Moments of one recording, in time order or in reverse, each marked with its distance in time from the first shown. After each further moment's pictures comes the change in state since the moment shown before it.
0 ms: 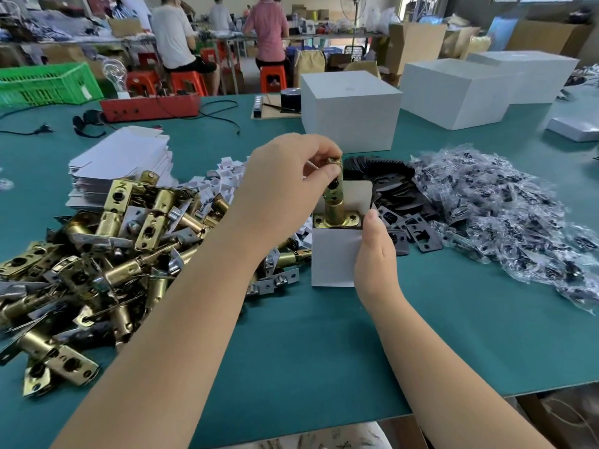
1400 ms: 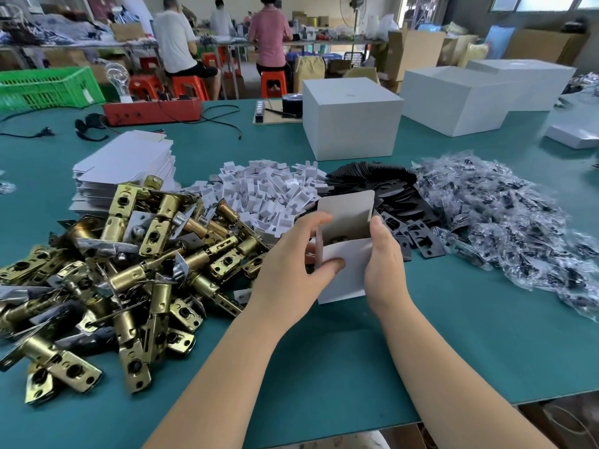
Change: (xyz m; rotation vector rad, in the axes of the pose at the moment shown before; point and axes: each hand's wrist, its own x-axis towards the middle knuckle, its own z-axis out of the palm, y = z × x) left_hand -0.068 -0.056 0.057 -0.183 -0.058 -0.129; right_hand 0.004 0.000 -0.002 0.196 -0.040 -0.010
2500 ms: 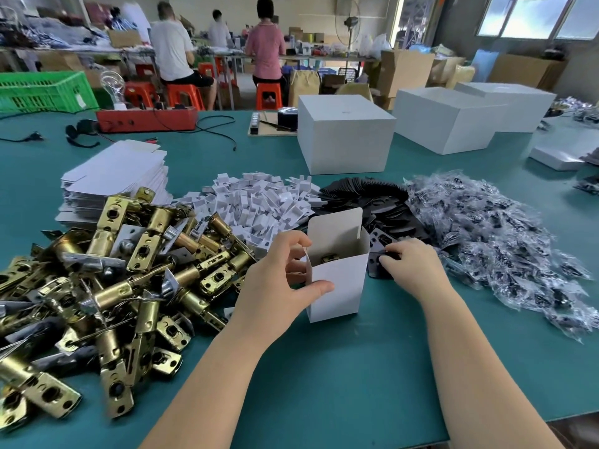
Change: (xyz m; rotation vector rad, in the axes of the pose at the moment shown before) left_hand 0.003 -0.013 -0.006 -0.096 0.015 -0.041; right_hand 0.065 -0.005 -0.078 -1.265 -0.094 0.116
